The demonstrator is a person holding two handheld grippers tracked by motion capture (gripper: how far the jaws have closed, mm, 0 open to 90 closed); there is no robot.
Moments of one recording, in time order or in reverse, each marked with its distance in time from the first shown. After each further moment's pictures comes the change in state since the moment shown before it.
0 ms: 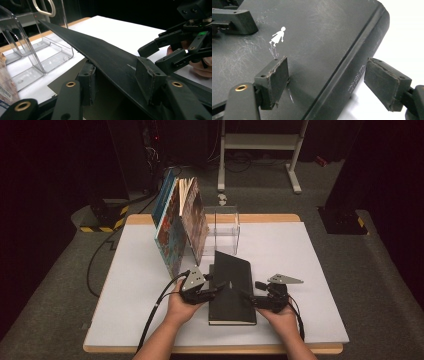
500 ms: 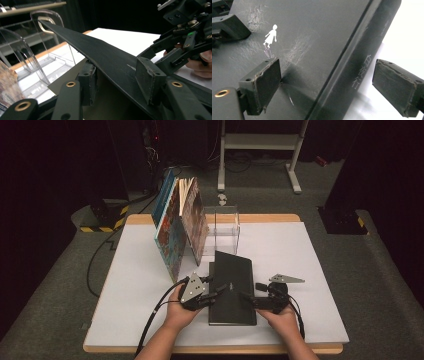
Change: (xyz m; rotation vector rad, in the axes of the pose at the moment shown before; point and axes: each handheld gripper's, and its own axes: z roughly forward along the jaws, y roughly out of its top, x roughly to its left) left arm -0.017 -0.001 -0.013 -0.087 0.039 0.112; right arm -0.001 0.000 -0.002 0.004 0.079 0.059
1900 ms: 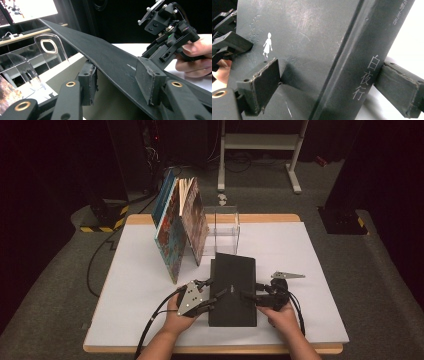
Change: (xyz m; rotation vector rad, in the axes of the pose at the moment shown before) left arm -0.012 -0.006 -0.011 -0.121 0.002 0.088; right arm -0.011 0.005 0.002 0.014 0.168 0.070
